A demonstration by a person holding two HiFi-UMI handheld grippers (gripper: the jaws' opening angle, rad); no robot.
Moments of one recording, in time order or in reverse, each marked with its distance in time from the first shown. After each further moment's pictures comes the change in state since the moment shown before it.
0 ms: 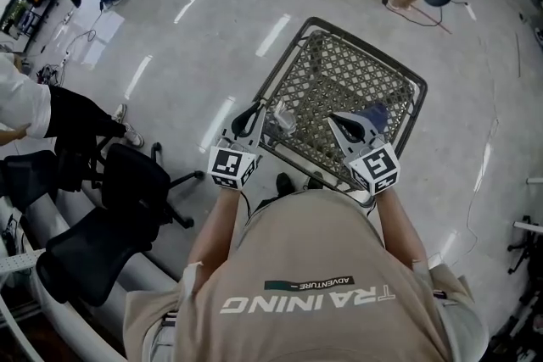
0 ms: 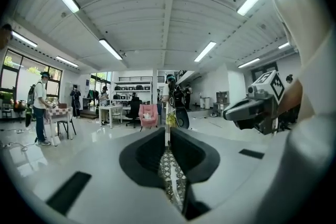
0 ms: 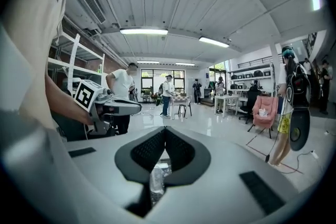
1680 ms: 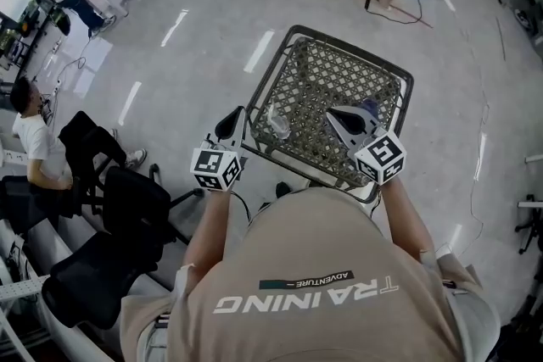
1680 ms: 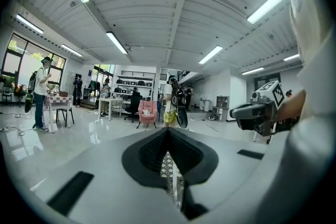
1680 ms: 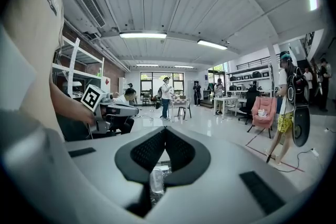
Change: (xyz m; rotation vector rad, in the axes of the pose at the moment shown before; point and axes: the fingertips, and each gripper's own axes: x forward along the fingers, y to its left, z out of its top) left arm -0.016 0.024 0.003 -0.118 0.019 -0.010; right arm -0.021 -0.004 0.016 0.007 -0.036 -0.013
